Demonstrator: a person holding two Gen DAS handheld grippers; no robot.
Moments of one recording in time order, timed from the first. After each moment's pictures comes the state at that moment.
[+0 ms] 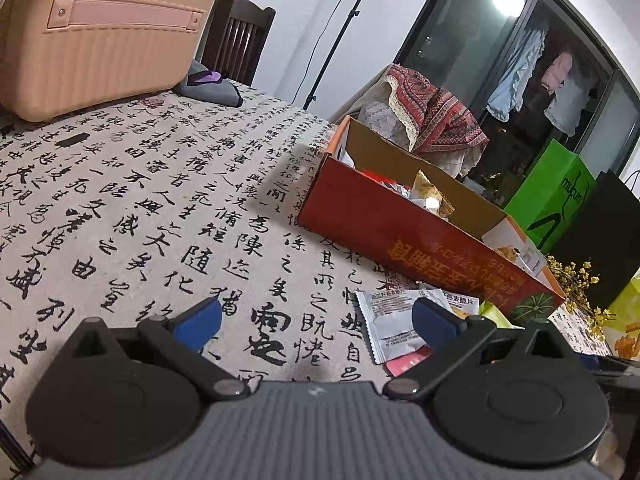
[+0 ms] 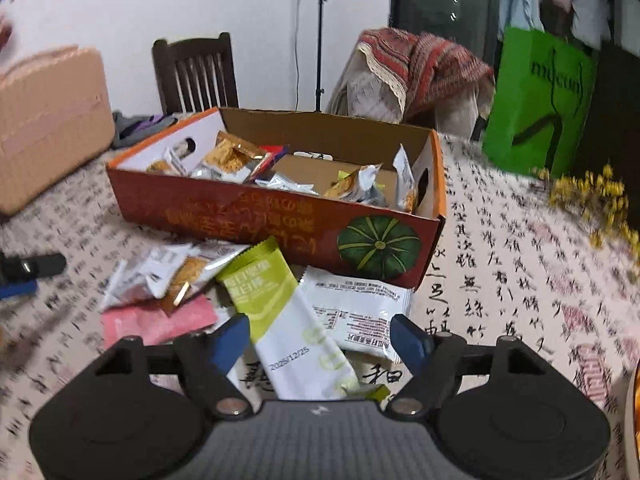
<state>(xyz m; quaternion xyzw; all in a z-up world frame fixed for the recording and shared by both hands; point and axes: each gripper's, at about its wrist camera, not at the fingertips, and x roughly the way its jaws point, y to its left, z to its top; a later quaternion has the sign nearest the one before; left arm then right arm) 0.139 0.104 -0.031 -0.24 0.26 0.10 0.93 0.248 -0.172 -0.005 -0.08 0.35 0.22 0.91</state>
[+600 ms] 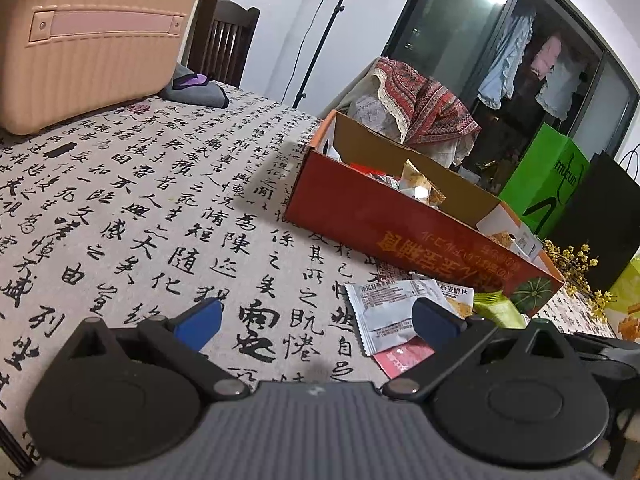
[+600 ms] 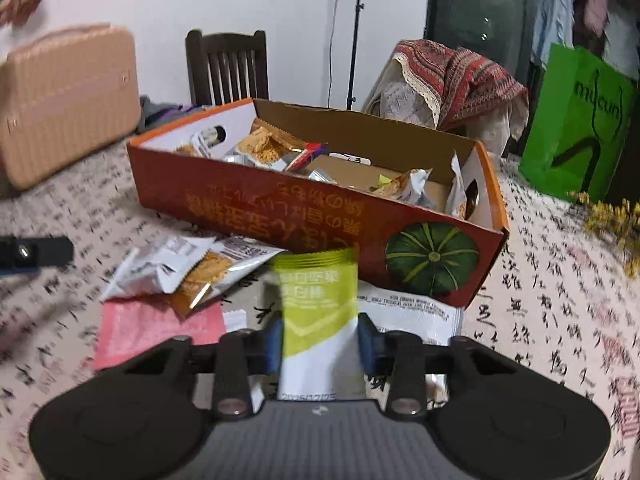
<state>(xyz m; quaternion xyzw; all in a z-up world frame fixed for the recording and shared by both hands) 0.144 0.096 -0.031 -0.22 0.27 0.09 0.93 0.256 -0.152 -0.020 -0.09 0.33 0.26 0.90</state>
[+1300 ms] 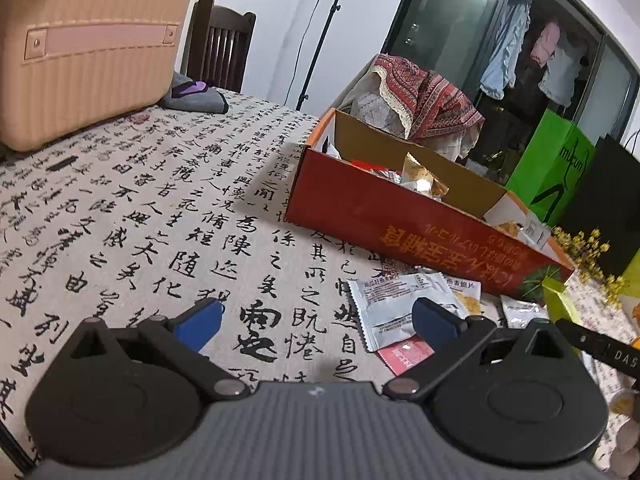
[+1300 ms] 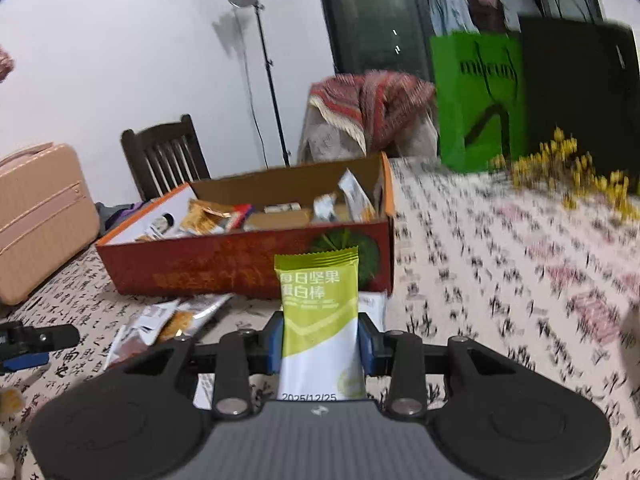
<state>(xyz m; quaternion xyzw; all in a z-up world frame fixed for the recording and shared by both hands) 0.148 0.085 -0.030 -0.18 0.28 0.11 0.94 0.231 -0.211 -0.018 0.06 0.29 0.18 0.94</state>
